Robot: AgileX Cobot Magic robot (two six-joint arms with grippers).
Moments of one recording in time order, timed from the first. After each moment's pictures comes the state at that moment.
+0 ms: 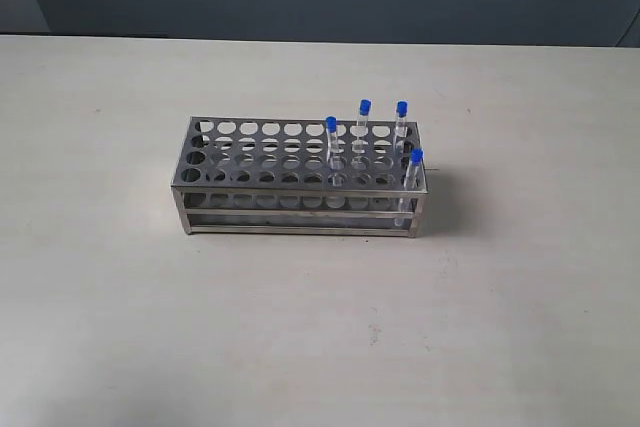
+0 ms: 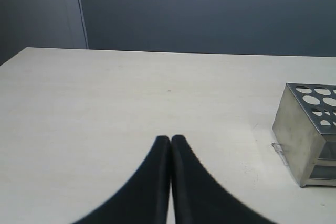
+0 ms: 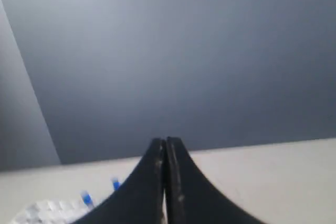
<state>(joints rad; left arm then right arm) 0.03 0.00 0.00 0.47 0.29 -0.51 0.35 0.00 0.00 -0.04 -0.07 0.29</state>
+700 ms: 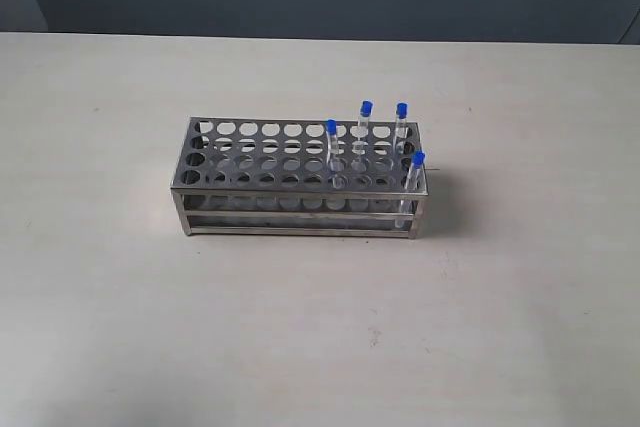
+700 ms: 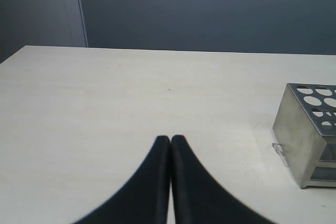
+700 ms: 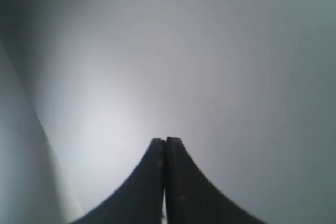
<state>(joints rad) 0.03 0.00 0.00 0.47 0.29 -0.51 0.35 0.00 0.00 0.32 -0.67 0.44</state>
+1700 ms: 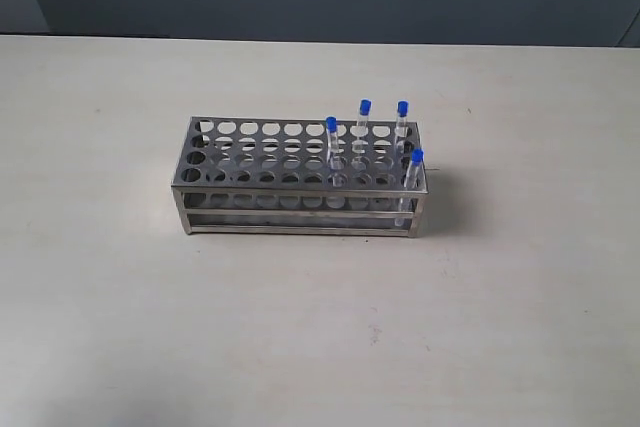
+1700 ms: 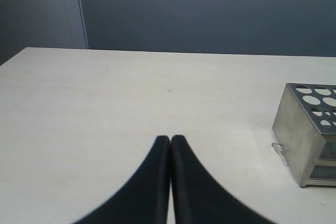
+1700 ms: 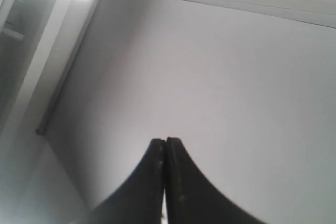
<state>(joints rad) 0.03 0.00 0.00 0.47 0.29 -0.51 0.35 0.00 0.00 0.47 -0.95 0.64</state>
